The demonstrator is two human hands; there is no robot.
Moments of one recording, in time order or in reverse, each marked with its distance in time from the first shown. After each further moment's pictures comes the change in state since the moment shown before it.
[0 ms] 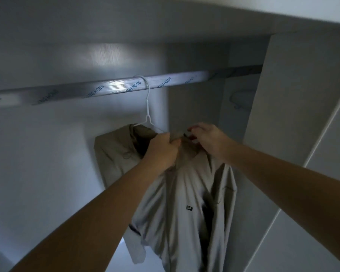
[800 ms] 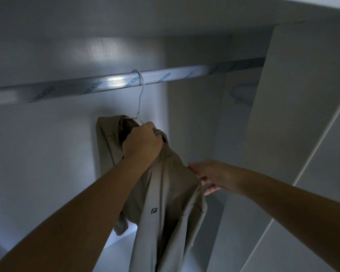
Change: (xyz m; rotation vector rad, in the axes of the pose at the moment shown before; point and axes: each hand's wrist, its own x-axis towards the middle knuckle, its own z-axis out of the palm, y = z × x) left_hand 0.008 -0.017 -0.026 0.516 0.243 -0.015; right_hand -0.052 0.036 0.017 0.151 -0.528 0.372
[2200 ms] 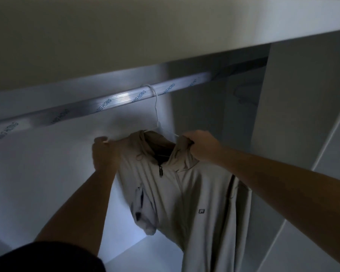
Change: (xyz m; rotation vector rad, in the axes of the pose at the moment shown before) left_hand 0.048 -0.120 -0.003 -0.414 0.212 -0.494; right_hand 0.040 -0.064 -0.008 -0.613 0.530 -0.497
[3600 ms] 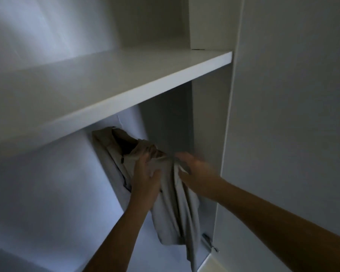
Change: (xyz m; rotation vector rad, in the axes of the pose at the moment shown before) left_hand -0.243 0.076 -0.029 -0.226 -0.641 0.208; right_hand -0.183 -0.013 -0.046 0.229 -0.021 0.222
